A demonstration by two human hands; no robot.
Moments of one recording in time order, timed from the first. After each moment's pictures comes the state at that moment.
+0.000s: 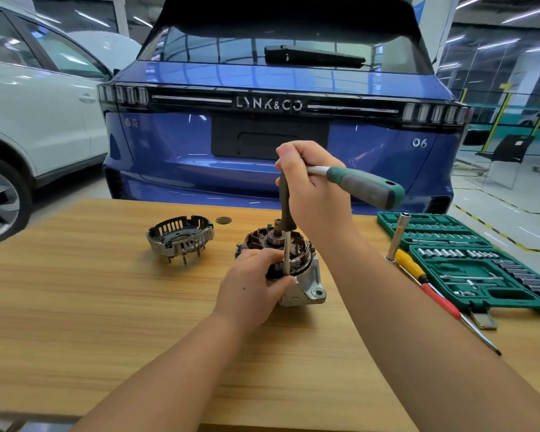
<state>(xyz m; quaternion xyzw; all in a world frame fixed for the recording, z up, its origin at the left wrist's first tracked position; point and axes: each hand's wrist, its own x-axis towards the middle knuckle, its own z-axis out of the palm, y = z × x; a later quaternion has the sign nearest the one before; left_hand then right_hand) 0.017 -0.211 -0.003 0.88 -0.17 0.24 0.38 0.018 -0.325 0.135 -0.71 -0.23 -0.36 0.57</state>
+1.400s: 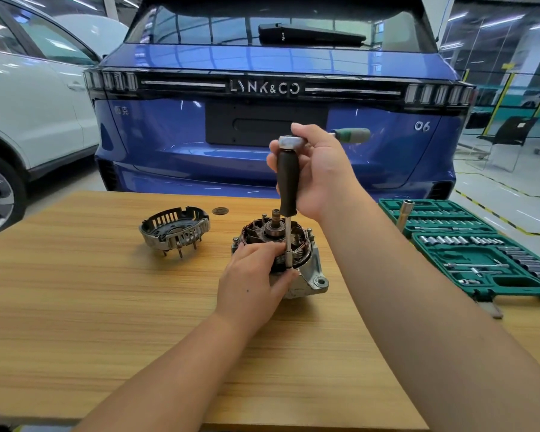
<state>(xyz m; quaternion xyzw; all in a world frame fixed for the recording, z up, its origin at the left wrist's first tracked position) 0.014 -0.218 -0.009 0.88 -0.16 0.29 0.35 0.047 -0.335 0.156 -0.50 -0.04 0.05 0.86</state>
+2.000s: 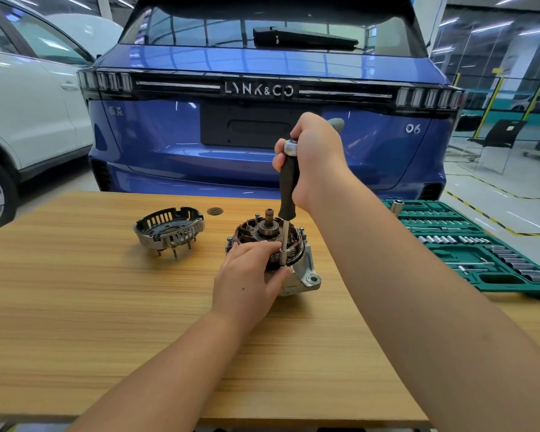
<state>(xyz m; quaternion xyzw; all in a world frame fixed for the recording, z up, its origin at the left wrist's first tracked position) 0.010 -0.221 -0.008 0.88 -0.16 0.29 0.34 0.028 -0.323 0.184 -0.52 0.06 -0.02 0.85</state>
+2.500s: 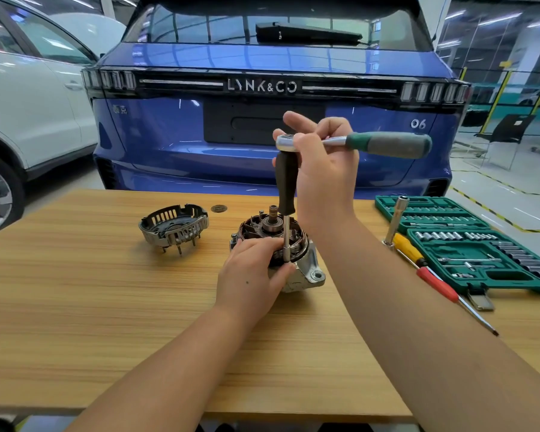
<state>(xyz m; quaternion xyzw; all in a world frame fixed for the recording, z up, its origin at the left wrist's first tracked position) 0.013 -0.219 -0.006 0.89 -0.16 0.26 0.33 0.023 -0.322 0.136 -0.48 -0.20 -0.27 0.81</state>
